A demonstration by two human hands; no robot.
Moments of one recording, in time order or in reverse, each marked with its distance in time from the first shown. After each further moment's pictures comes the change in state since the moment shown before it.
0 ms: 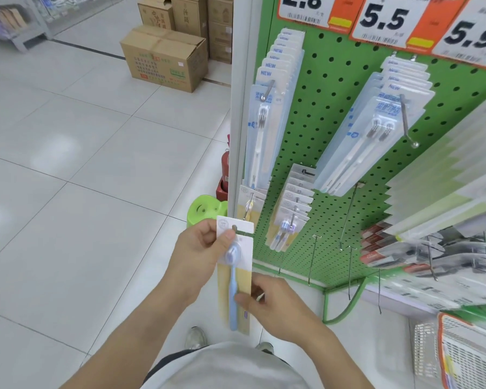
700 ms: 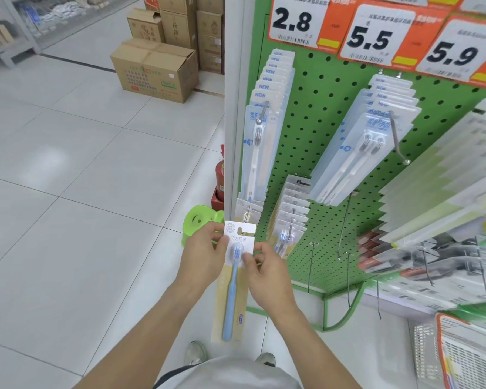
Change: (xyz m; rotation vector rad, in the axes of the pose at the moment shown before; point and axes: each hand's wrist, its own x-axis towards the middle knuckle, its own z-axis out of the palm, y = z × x) left_hand 0.056 -0.025 -0.001 0.641 0.087 0.114; right_hand 0.061 -0.010 0.006 0.219 0.525 0.087
